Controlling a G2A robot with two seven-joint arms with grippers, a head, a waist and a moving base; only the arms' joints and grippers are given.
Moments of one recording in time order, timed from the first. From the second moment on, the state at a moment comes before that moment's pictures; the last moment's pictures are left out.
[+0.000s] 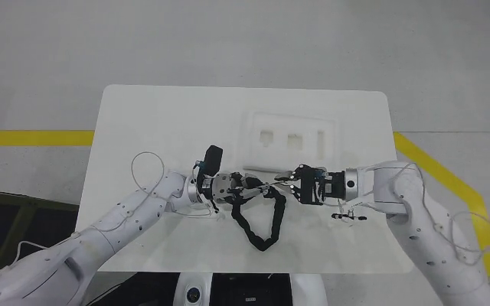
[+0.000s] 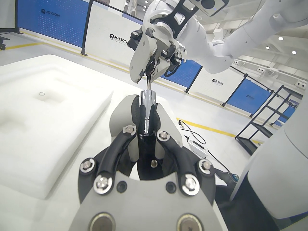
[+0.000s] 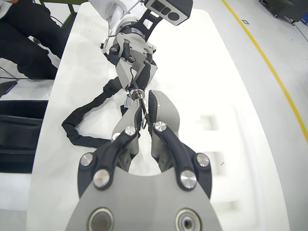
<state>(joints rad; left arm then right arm) 0.73 -1.00 -0.40 -1.19 1.00 -1.00 0.71 -1.11 -0.93 1.17 -1.84 -1.07 -1.01 0.29</state>
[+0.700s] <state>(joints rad) 0.79 -0.96 -0.58 -1.36 1.35 -0.82 0.68 -1.05 -0.93 1.08 -1.83 -0.64 -0.82 0.63</state>
